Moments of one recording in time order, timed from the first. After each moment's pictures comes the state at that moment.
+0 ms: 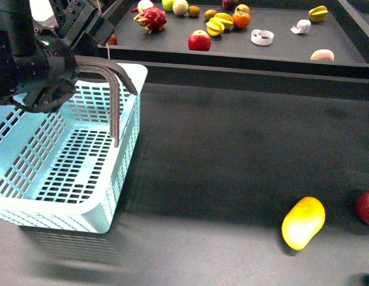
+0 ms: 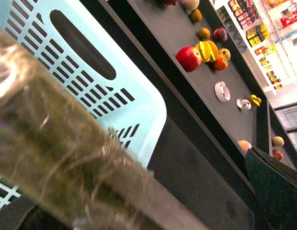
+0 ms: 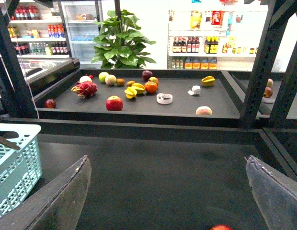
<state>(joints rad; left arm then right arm) -0.16 2.14 0.99 0.80 -0.13 -0.88 0.00 0.00 0.01 0.00 0.00 0.00</state>
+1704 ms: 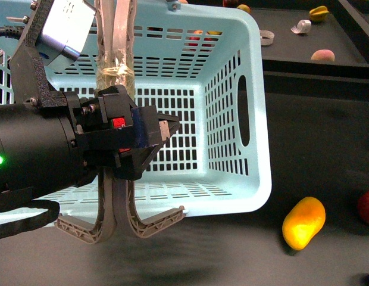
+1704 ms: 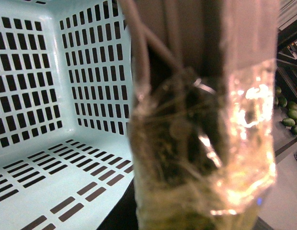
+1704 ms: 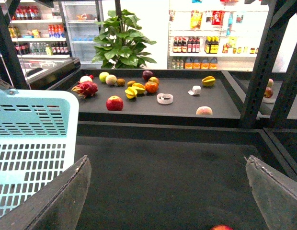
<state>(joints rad) -0.44 1.65 0.40 0.95 0.31 -0.44 0.00 0.00 0.01 0.00 0.00 0.00</state>
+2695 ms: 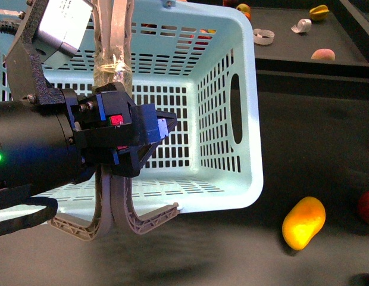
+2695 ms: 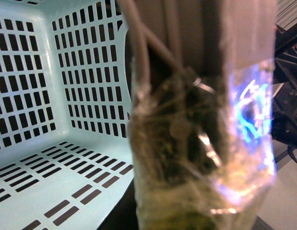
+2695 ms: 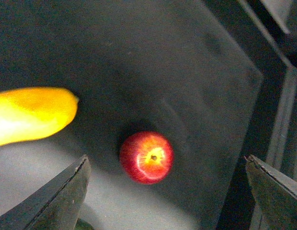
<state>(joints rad) -0.44 1.65 0.40 0.95 0.31 -0.43 -0.30 1.96 0.42 0.86 -0.21 -0.89</state>
